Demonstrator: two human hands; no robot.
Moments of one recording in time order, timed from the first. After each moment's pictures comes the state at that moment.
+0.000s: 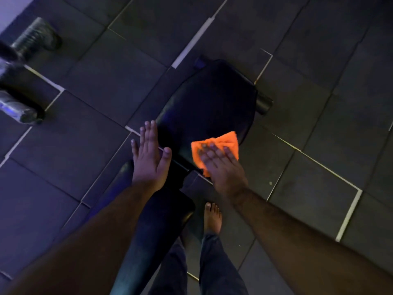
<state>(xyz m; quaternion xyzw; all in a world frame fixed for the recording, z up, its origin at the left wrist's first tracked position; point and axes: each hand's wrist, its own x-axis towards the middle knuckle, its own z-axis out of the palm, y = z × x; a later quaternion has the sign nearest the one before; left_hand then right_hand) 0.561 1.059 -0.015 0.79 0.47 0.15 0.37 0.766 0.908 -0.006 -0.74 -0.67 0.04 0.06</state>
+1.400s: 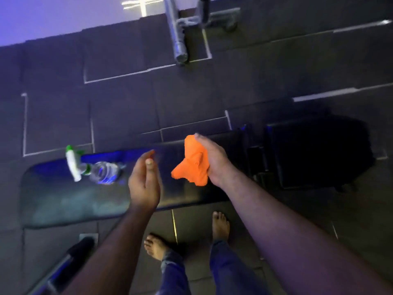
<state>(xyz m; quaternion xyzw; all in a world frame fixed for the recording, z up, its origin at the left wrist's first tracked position) 0.326 0.828 0.104 0.34 0.76 0.49 0.27 0.490 0.959 0.129 -0.58 -0.20 0.77 0.19</state>
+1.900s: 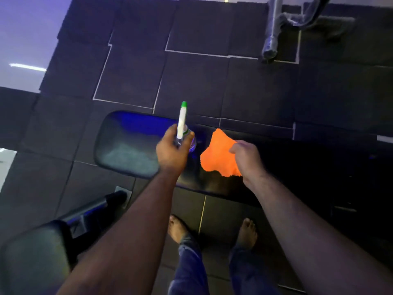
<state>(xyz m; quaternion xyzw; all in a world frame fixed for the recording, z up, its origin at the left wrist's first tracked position) 0.155 0.765 0.067 0.22 0.85 0.44 0.19 0.332 0.883 0.118 -0.61 -0.44 0.65 0.08</state>
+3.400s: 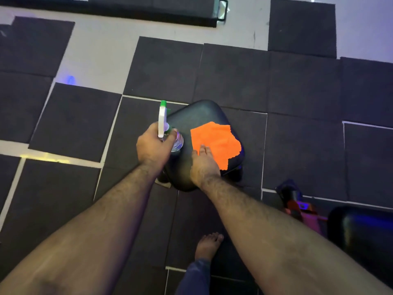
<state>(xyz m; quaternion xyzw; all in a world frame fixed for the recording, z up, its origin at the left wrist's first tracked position) 0.029 0.057 -0.007 -0.46 0.79 0.38 -0.12 -0.032 0.202 -0.047 0.30 -0.89 0.02 -0.36</state>
